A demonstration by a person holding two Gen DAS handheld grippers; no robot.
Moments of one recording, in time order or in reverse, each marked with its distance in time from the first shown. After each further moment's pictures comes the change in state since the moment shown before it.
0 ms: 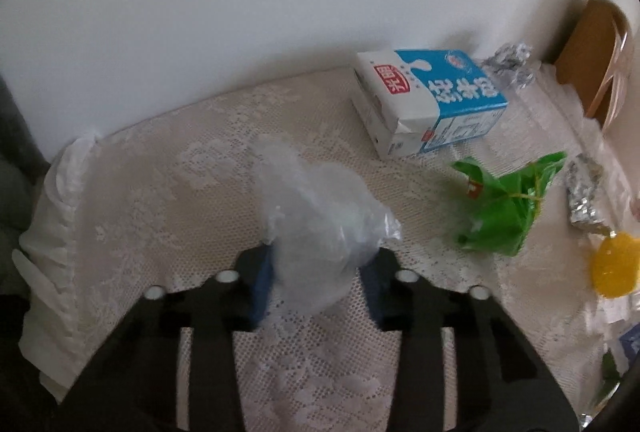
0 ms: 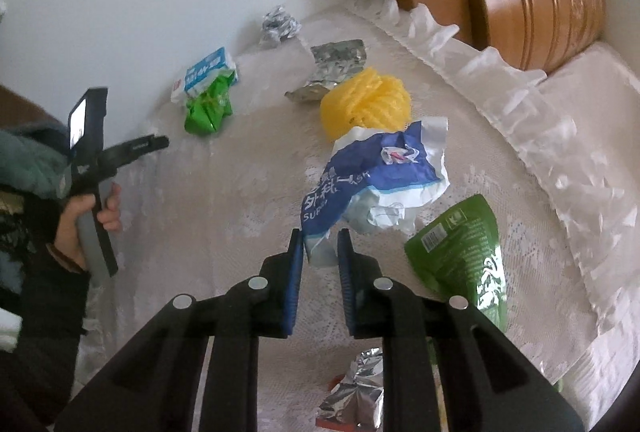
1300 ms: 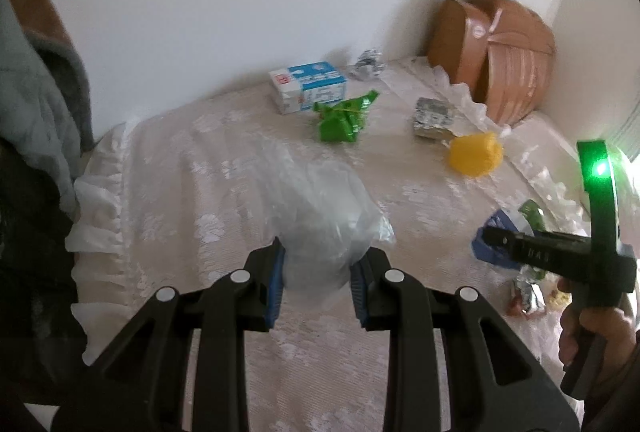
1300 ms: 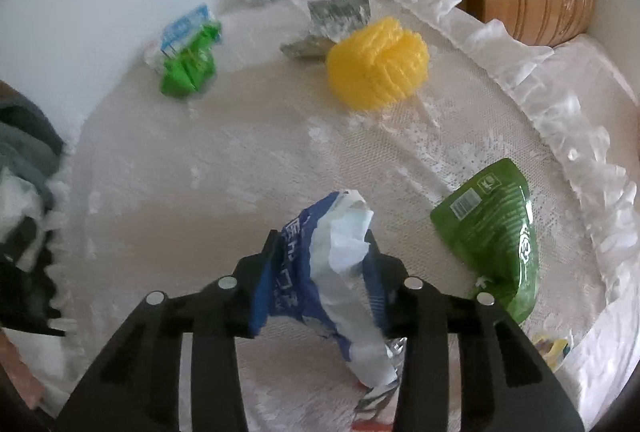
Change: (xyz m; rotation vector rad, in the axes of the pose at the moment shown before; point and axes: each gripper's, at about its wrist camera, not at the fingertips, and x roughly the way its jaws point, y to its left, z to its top) left arm -0.187 -0.030 -0.128 0.149 -0.139 -0.153; right arm 0.027 0.035 -0.014 0.006 0.078 -0.094
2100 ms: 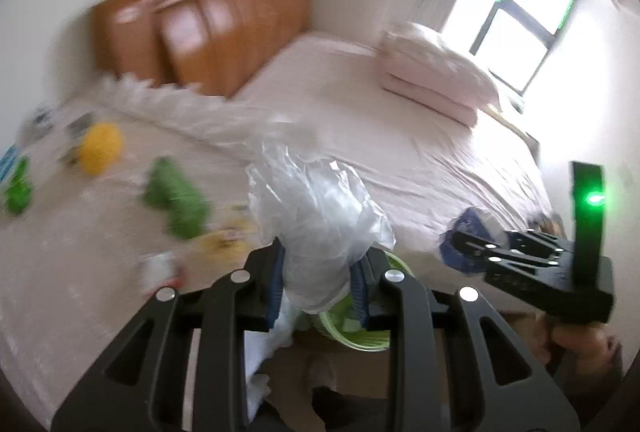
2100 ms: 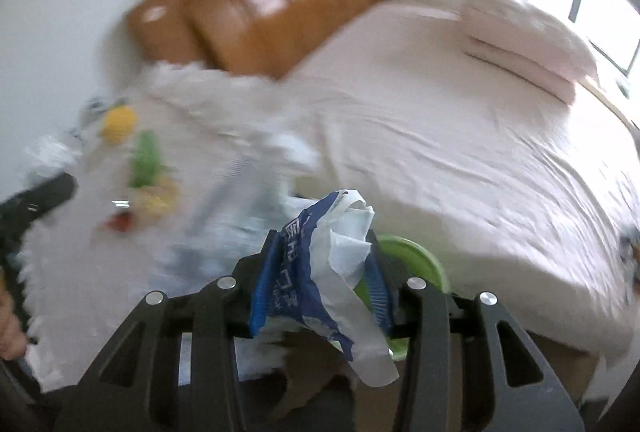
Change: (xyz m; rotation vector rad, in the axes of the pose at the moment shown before) left arm -0.076 -0.314 -0.083 0.548 0.100 -0.604; right arm -0.214 -0.224 -0.240 0.473 -0.238 -0.355
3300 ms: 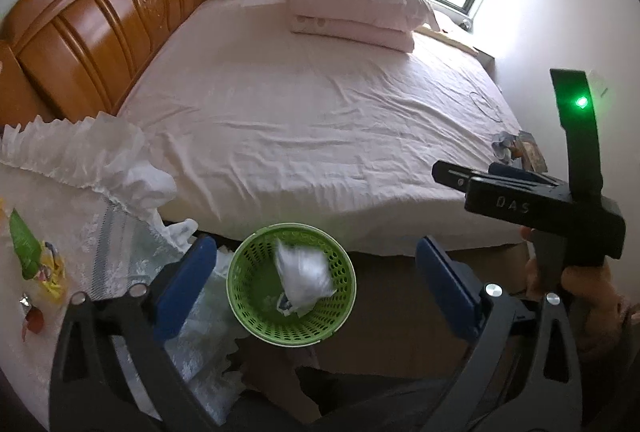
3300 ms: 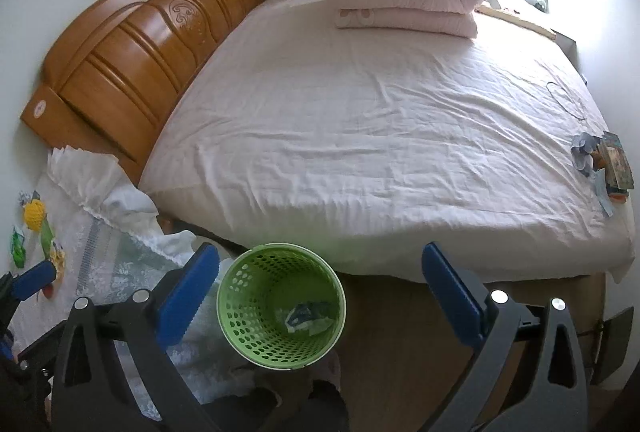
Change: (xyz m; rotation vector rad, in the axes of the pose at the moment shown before) left arm 0.100 -0.178 -0.003 0.224 0.165 -0.099; right arm -0.008 -0.204 -0.011 0.297 -0.023 -0.130
